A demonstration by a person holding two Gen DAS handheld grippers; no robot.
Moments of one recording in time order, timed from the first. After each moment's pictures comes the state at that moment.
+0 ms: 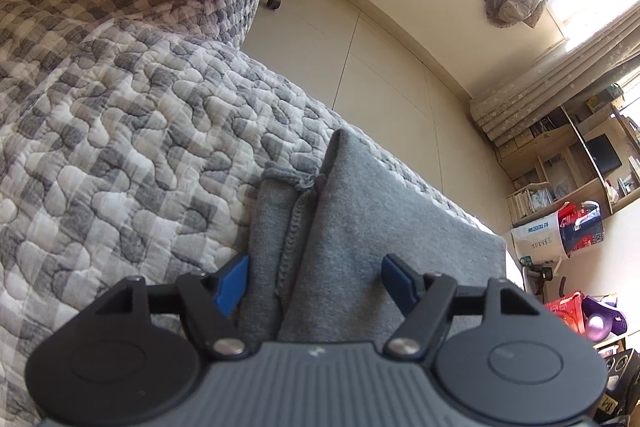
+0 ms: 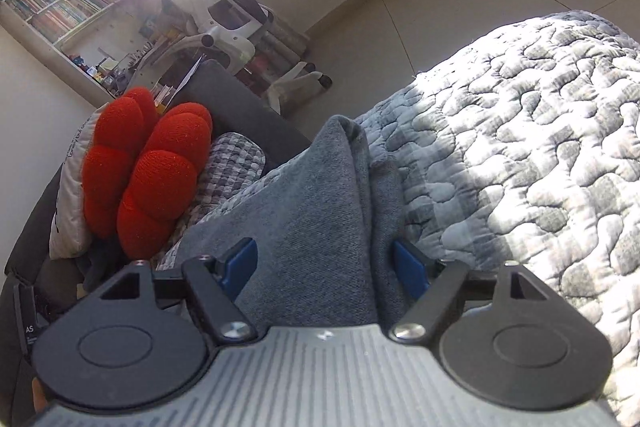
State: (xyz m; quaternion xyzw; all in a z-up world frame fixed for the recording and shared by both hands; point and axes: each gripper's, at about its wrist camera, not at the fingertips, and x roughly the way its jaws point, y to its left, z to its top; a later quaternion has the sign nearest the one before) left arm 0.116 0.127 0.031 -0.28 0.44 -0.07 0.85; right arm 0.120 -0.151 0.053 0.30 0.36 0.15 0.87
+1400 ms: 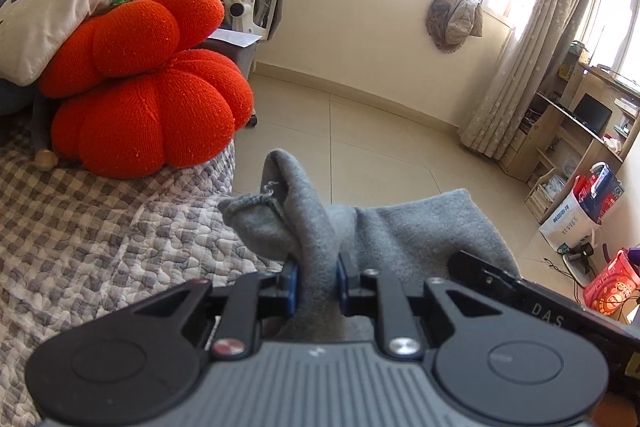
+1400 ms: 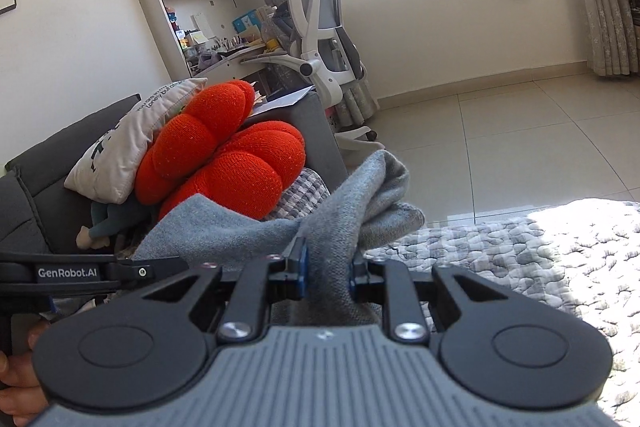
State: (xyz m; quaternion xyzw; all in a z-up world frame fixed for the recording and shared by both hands) left arm 0.044 0.127 0.150 -0.13 0.31 -0.05 0.94; right arm 0.085 -0.036 0.141 0.14 0.23 0.21 0.94
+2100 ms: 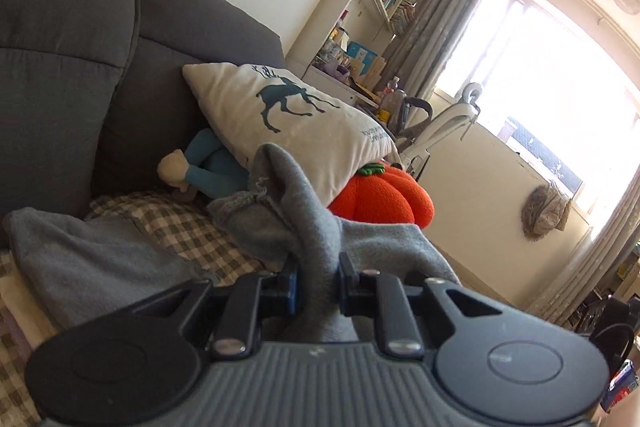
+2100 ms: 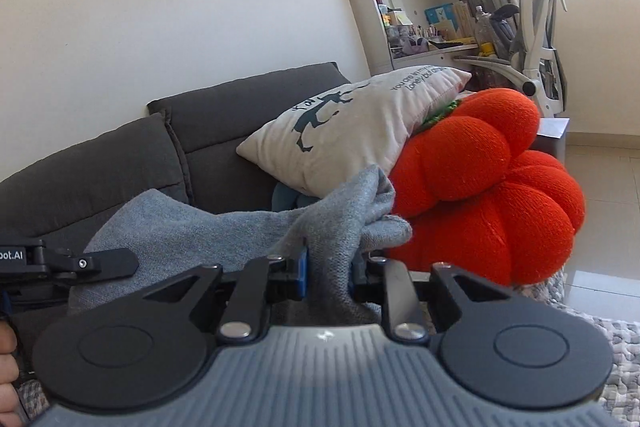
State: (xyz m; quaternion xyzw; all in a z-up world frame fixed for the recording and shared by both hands) left arm -0.132 0.403 0.233 -0.28 0.12 0.14 0.94; right arm 0.082 0.264 0.227 0.06 0.18 0.44 0.87
